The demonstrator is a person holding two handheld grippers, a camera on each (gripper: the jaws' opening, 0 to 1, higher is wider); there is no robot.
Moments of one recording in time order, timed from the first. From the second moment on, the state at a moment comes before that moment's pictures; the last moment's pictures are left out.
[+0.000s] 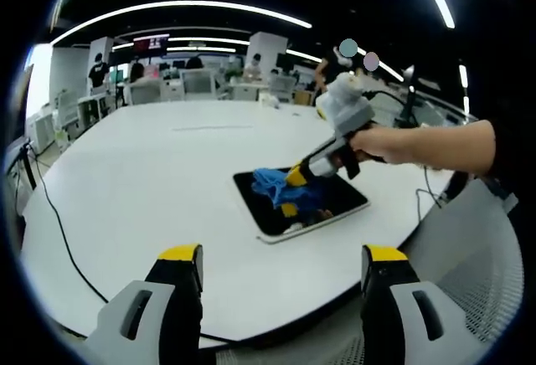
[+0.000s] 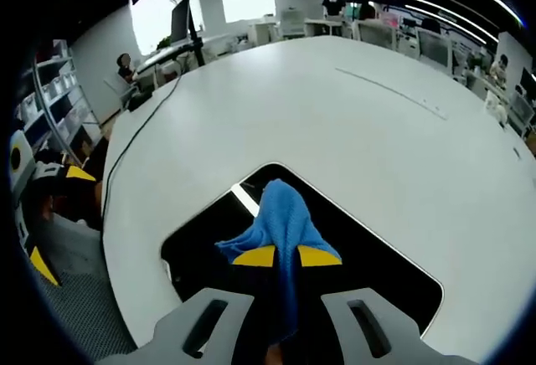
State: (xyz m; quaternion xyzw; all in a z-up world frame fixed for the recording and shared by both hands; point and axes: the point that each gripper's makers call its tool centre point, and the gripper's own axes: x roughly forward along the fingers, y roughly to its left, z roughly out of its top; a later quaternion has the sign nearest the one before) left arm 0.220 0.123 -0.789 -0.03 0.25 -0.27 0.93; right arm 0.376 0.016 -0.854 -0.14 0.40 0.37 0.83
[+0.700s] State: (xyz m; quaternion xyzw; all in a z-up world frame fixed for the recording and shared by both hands) left arm 0.220 0.125 -0.789 -0.03 0.25 -0.26 0.93; right arm 0.394 0.014 -0.854 -0.13 0.40 0.36 0.83
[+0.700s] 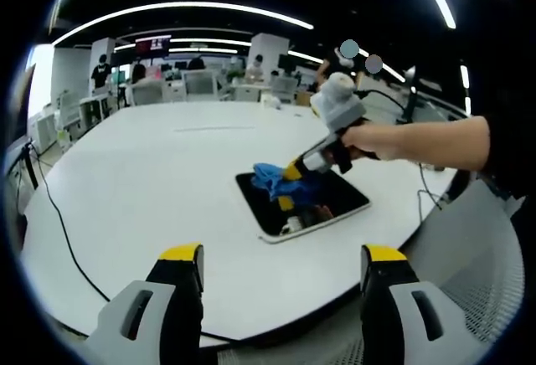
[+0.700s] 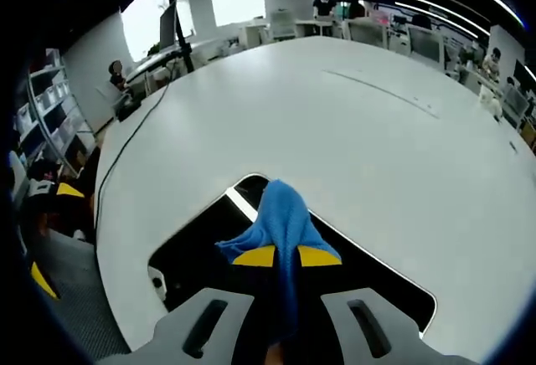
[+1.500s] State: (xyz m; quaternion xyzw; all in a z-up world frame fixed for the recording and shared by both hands) left arm 0.217 0.127 -0.793 -0.03 0.27 -0.26 0.93; right arm 0.404 0.012 -0.854 -0.09 0.40 0.35 0.84
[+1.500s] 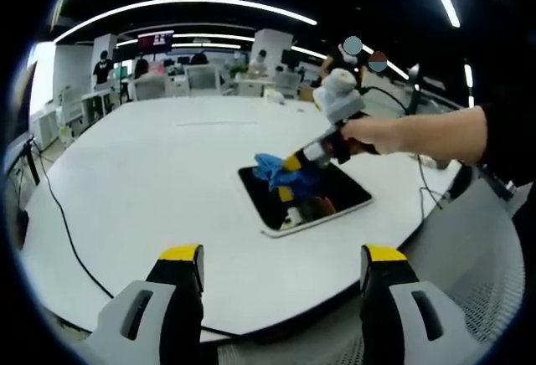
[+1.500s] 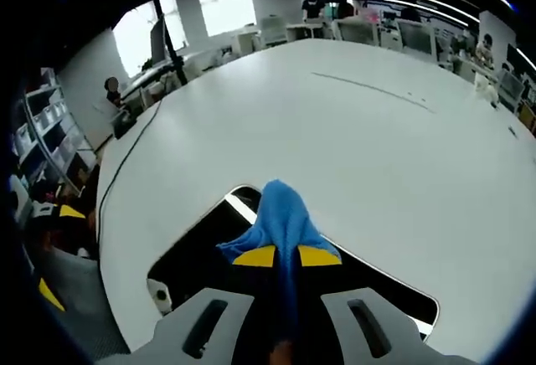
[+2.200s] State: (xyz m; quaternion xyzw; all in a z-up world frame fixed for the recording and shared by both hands) left arm 0.216 0.127 -0.794 -0.02 0.27 -0.26 0.93; right arm 0.405 -0.011 -0.852 -0.08 0.40 0.34 0.85
